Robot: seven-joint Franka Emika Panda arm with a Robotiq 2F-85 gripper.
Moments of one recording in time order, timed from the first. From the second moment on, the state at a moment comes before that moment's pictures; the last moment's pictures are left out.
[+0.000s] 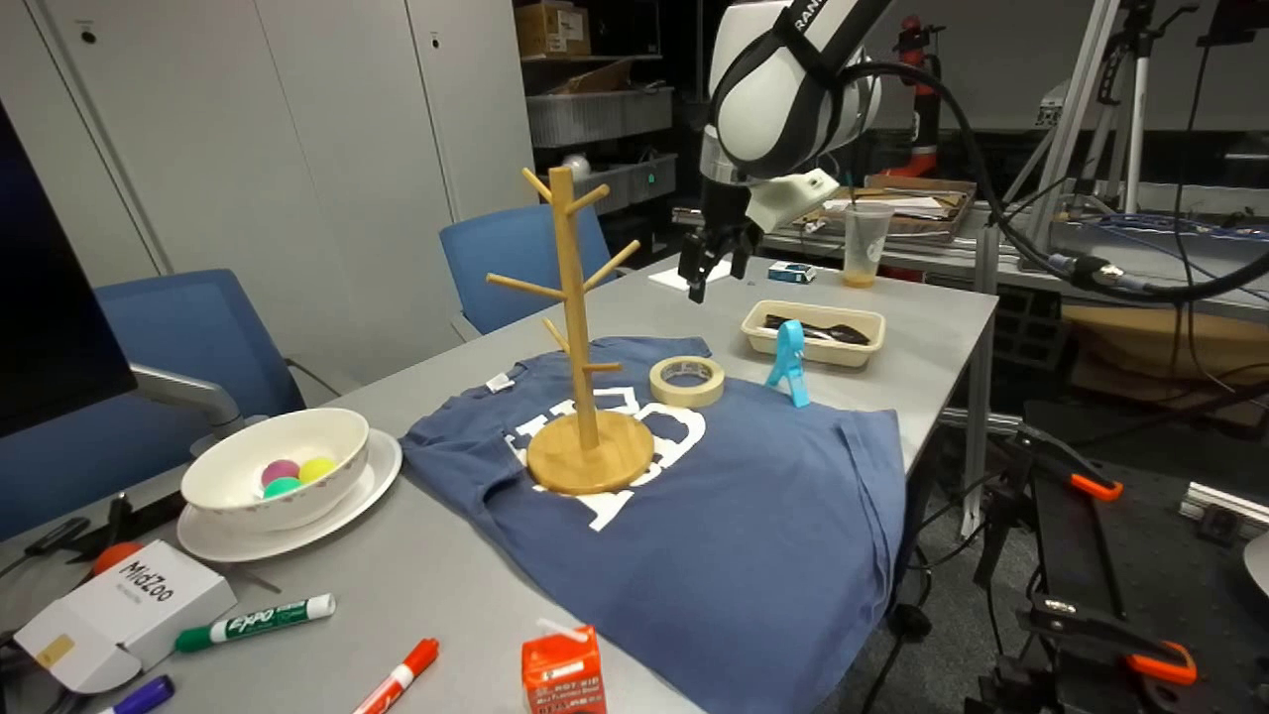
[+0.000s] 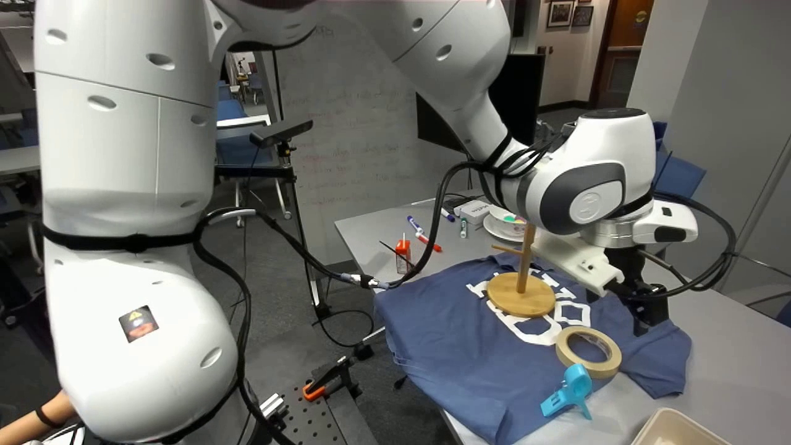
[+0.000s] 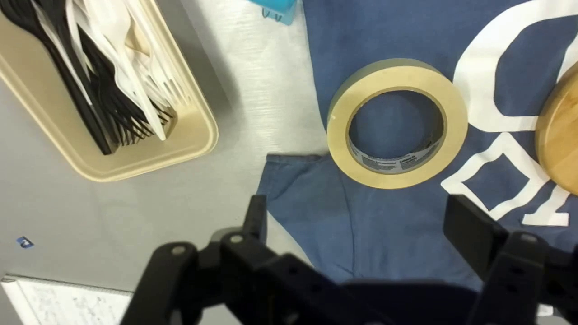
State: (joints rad) arm 0.24 0.37 -0.49 -2.14 0.09 2.70 0.00
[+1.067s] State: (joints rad) arm -0.11 0.62 -0.14 -1.93 0.05 2.63 -0.02
